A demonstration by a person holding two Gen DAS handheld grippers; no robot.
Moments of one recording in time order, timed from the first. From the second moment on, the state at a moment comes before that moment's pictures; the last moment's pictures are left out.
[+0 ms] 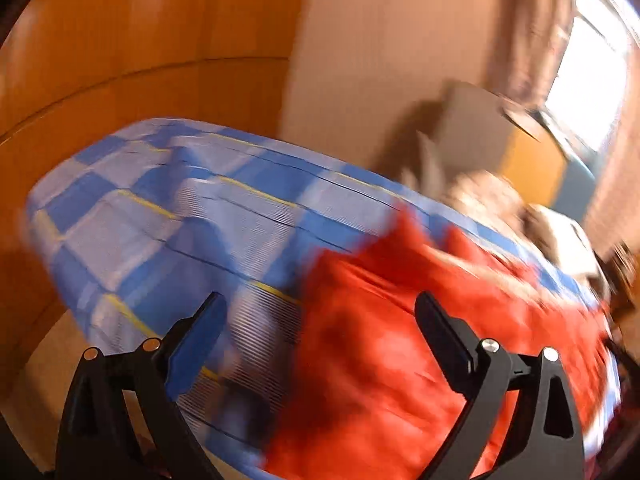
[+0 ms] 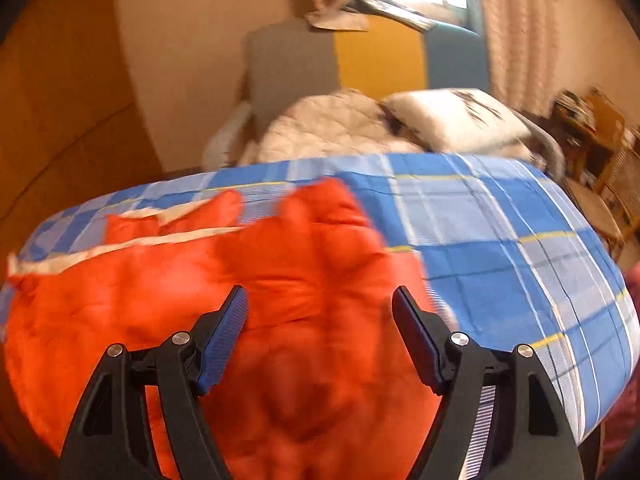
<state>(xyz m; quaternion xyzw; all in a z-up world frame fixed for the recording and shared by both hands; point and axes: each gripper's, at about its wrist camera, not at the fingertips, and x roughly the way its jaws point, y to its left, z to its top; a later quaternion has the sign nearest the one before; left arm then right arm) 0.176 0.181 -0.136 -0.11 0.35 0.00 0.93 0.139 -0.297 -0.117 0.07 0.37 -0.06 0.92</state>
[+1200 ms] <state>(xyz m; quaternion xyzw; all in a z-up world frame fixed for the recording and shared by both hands) 0.272 0.039 -0.171 0.04 0.41 -0.06 0.91 0.236 -0.261 -0.153 0.07 0.41 0.01 0.91</state>
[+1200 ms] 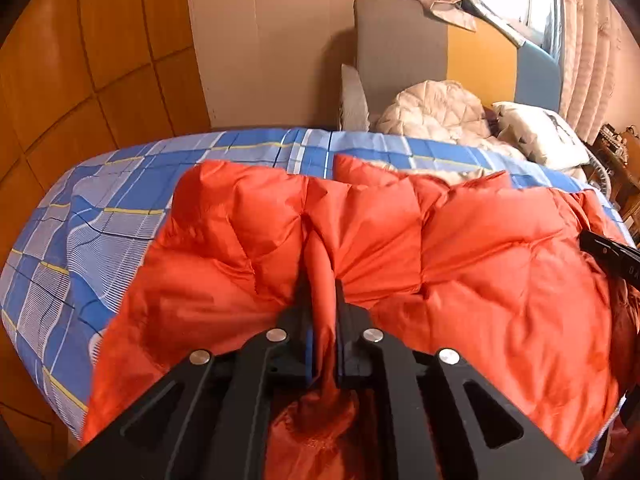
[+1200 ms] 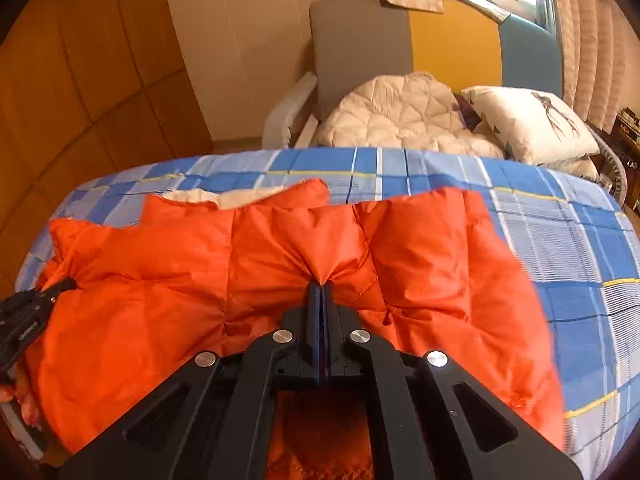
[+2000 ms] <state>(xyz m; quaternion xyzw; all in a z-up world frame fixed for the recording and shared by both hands) 0.265 0.090 -0.149 0.01 0.37 0.02 0.93 0.224 -0.271 -0.133 0.00 0.38 -0.04 0.92</state>
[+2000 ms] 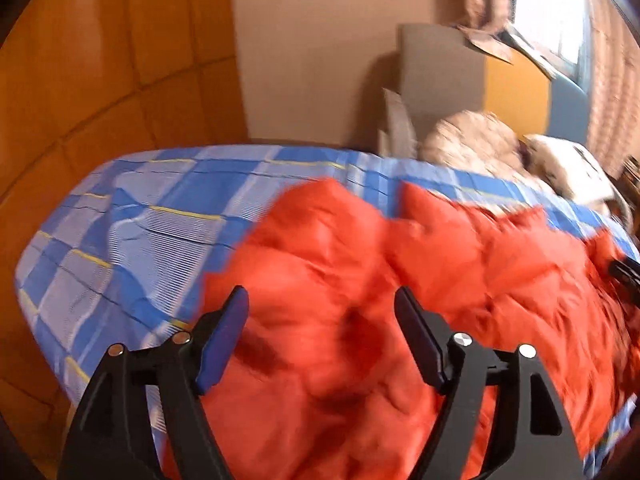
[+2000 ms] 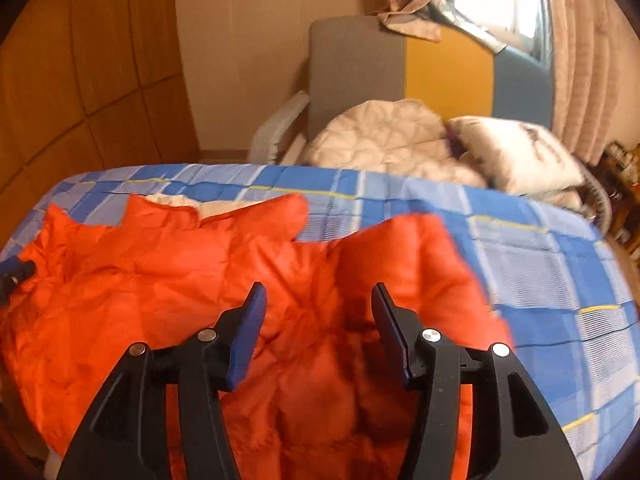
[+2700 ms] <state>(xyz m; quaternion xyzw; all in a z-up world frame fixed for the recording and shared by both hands) 0.324 0.114 -0.199 0.02 0.43 0.10 0.90 0.261 -0.314 -0.183 -0.02 0.42 -0.13 0.90</state>
